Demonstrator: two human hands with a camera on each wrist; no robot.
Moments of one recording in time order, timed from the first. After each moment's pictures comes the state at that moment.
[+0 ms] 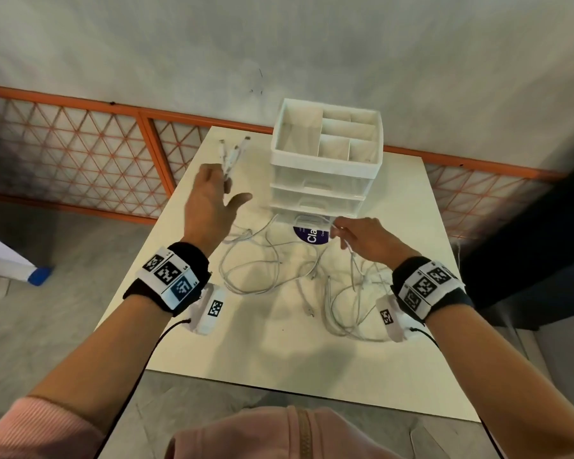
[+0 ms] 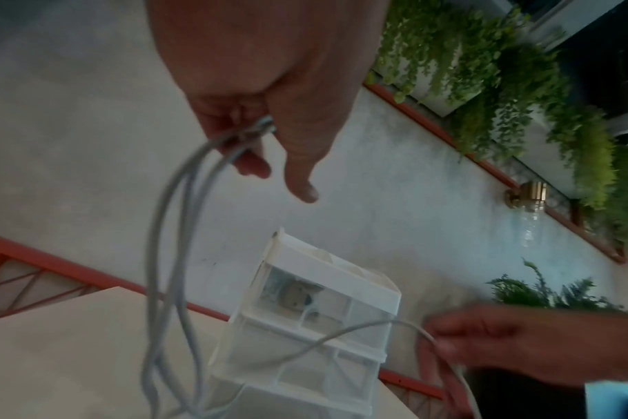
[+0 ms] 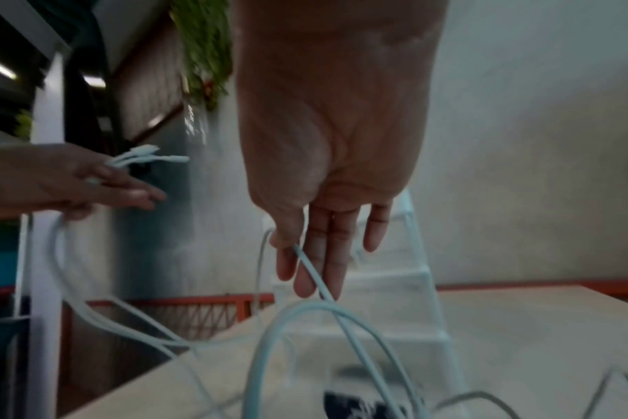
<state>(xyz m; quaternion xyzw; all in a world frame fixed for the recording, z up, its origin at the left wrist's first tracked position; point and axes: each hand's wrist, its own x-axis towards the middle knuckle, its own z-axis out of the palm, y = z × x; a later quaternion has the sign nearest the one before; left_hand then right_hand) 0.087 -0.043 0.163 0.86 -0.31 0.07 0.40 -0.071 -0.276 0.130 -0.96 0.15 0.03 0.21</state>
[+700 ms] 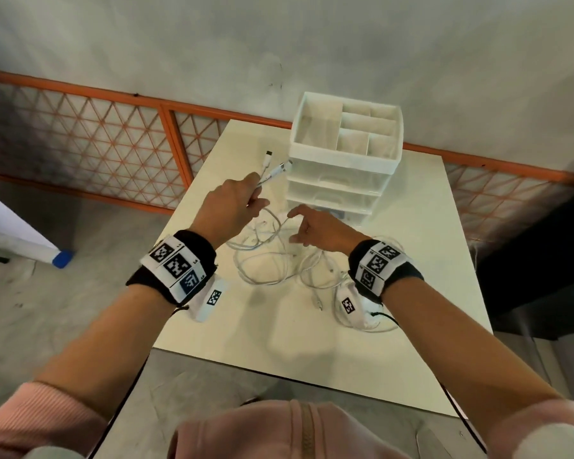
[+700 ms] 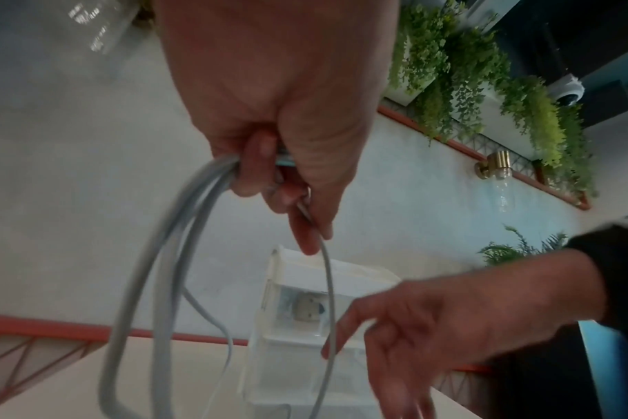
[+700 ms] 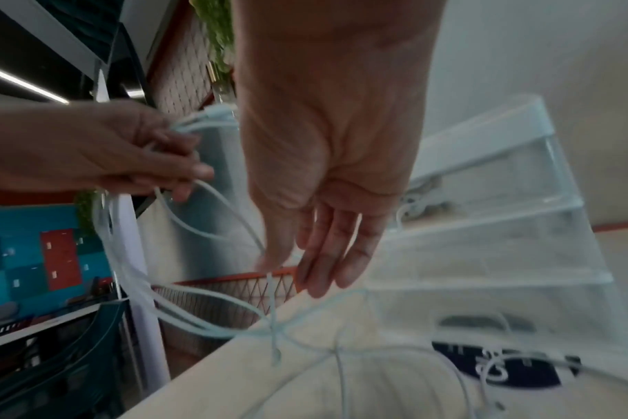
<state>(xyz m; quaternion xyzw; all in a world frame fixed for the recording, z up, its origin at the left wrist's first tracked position) 0.081 -0.026 0.167 0.87 -0.41 -0.02 0.27 -0.012 -0.208 0.123 -0.91 0.12 0.11 0.39</state>
